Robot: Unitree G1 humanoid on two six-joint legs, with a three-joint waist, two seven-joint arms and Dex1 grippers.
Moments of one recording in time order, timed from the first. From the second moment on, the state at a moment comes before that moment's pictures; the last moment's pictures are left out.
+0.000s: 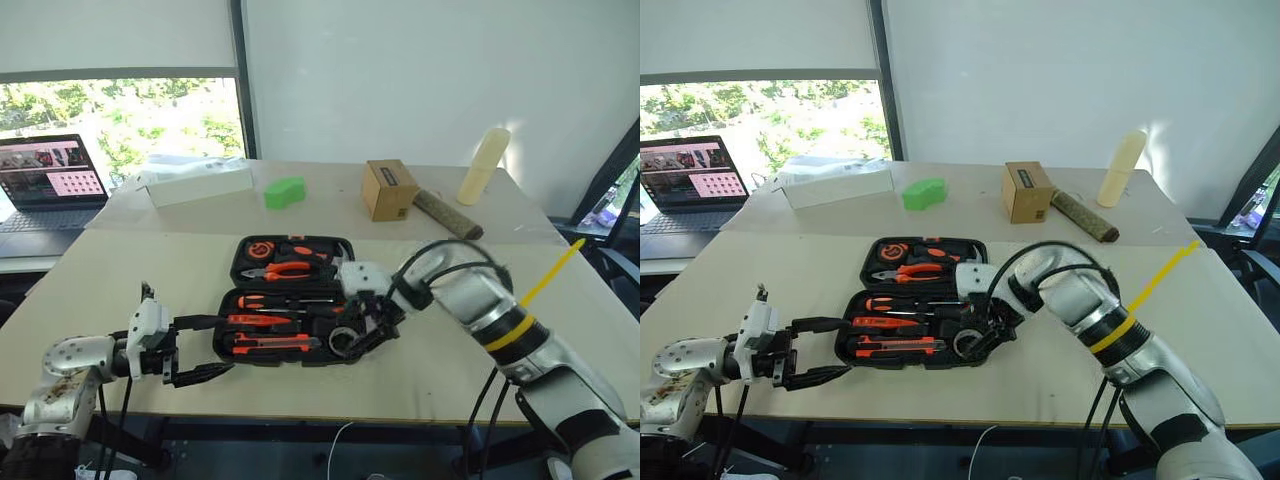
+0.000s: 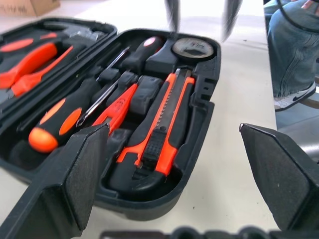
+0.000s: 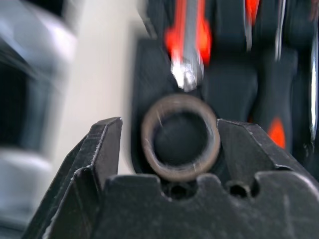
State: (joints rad) left arm -0.18 0.77 0.18 0.15 -0.48 0.05 -1.39; right arm -0.96 -0.62 0.47 0.04 0.16 0.62 1.52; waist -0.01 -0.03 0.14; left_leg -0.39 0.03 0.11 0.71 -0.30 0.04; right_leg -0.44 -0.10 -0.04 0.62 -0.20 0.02
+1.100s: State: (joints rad) left arm -0.28 0.59 0.15 0.05 -0.32 0.52 -0.65; right arm -0.53 -0.48 0.21 0.13 -0.09 0.18 0.73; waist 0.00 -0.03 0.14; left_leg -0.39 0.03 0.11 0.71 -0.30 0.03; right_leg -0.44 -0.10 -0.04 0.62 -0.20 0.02
